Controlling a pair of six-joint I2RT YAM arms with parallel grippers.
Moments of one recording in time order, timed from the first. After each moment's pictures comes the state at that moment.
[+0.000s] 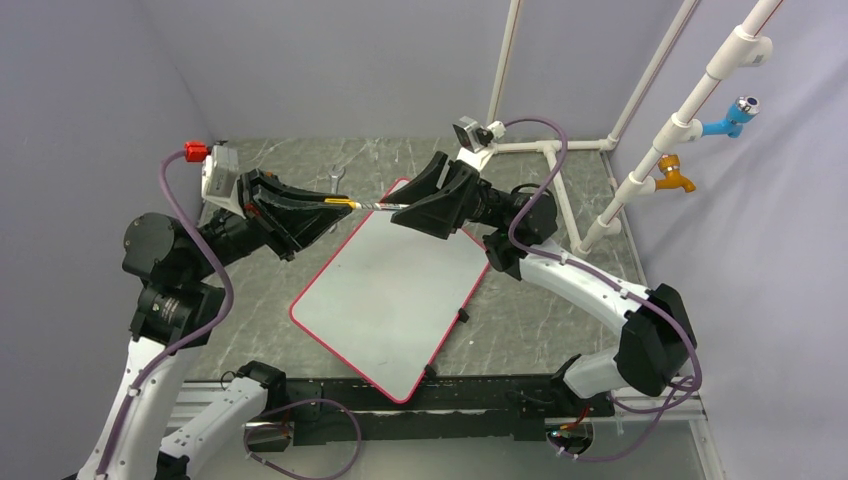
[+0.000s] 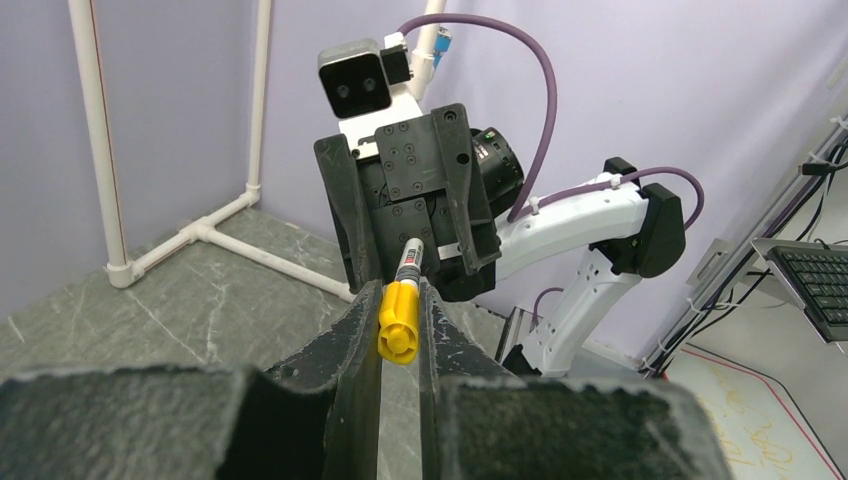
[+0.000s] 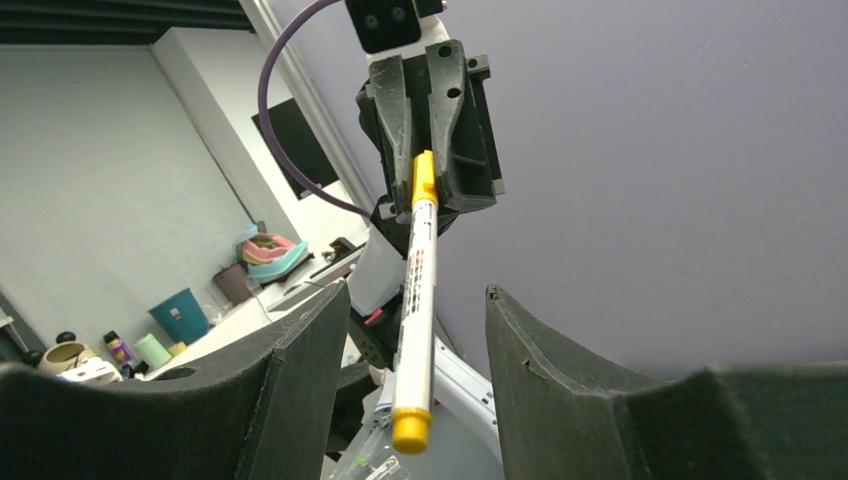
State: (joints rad) left arm -0.36 0.77 1.21 -0.03 0.74 -0.54; right arm 0.73 1.41 1.07 1.22 -0.79 1.26
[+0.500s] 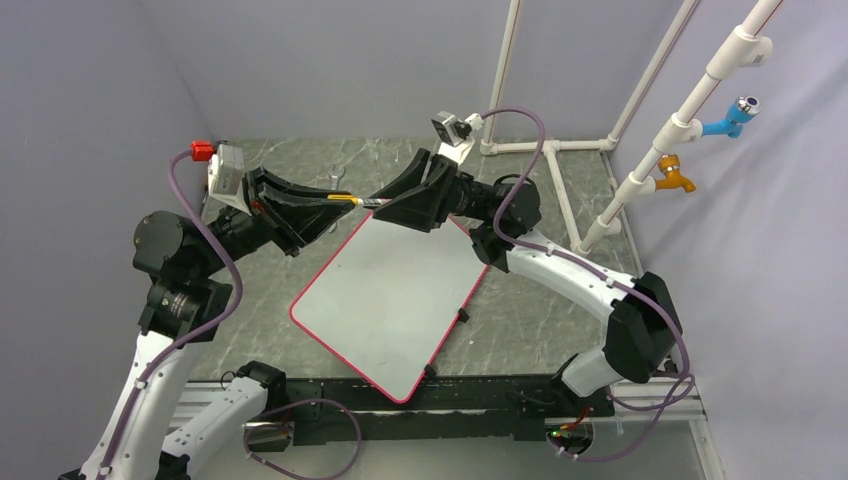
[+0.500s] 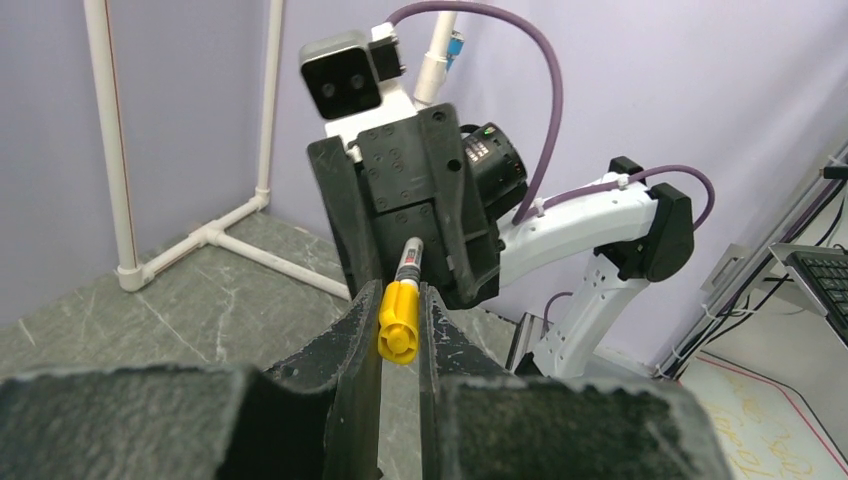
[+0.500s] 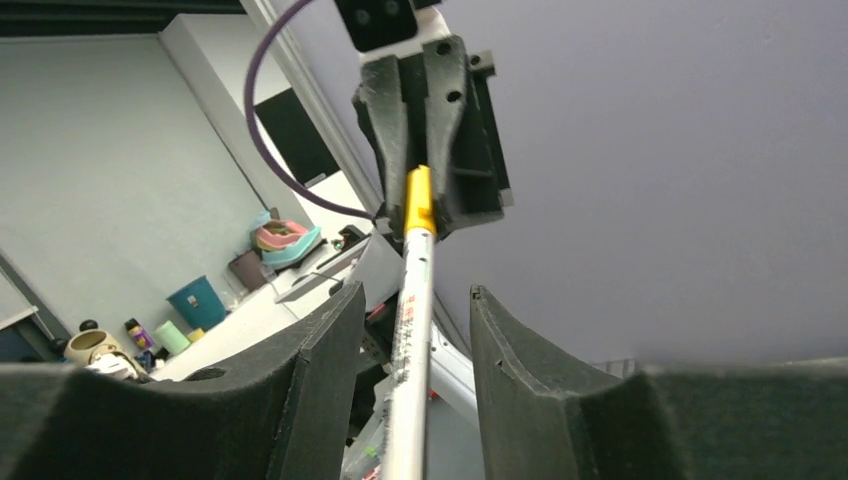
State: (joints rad) left arm -0.36 0.78 1.17 0.03 0.73 -0.54; right arm 0.76 1.48 1.17 1.18 -0.81 1.26
